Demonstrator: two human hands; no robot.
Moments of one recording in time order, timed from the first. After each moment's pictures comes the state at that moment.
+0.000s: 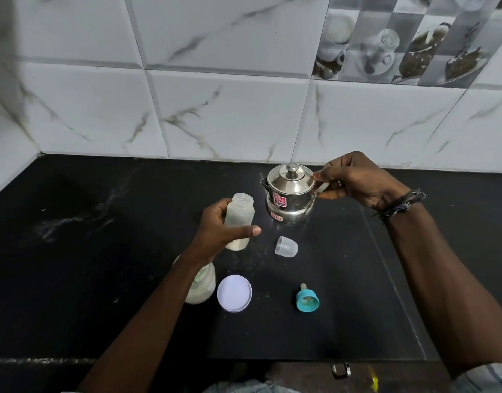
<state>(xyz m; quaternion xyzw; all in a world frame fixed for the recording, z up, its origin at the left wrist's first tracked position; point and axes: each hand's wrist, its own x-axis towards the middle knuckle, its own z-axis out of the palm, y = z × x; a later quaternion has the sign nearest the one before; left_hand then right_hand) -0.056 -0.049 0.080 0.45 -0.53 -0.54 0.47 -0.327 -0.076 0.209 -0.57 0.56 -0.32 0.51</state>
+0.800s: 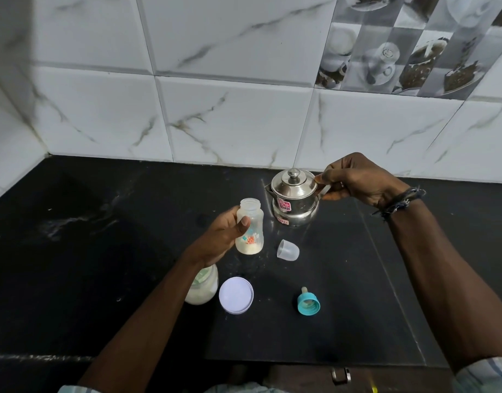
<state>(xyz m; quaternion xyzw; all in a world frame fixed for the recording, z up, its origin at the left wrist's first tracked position) -0.052 -0.051 0.071 0.36 -0.52 -0.66 0.40 -0.323 -0.078 0.220 -0.58 0.57 -0.30 0.49</state>
